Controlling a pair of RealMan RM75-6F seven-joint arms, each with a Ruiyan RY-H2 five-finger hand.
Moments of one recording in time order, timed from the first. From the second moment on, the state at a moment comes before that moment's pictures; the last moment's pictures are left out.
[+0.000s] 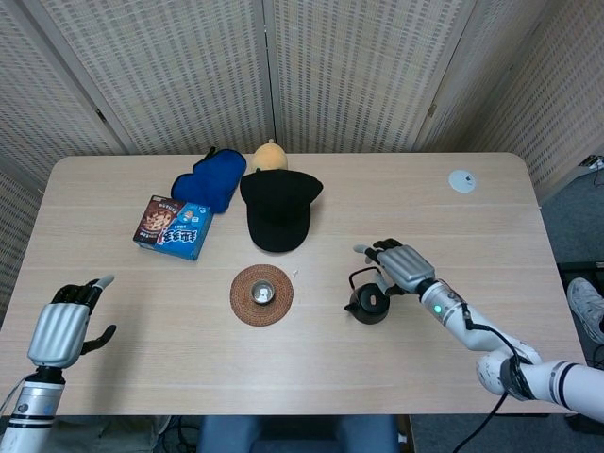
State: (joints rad) left arm -0.24 -1.22 0.00 -1.66 1.42 1.47 0.28; right arm 0.78 -1.25 0.18 -1.56 -1.12 0.57 -0.06
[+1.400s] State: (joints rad) left arm -0.21 -1.20 -0.04 -1.66 1.44 1.44 0.29; right arm 0.84 -1.25 0.09 -1.64 -1.08 0.63 -0.08
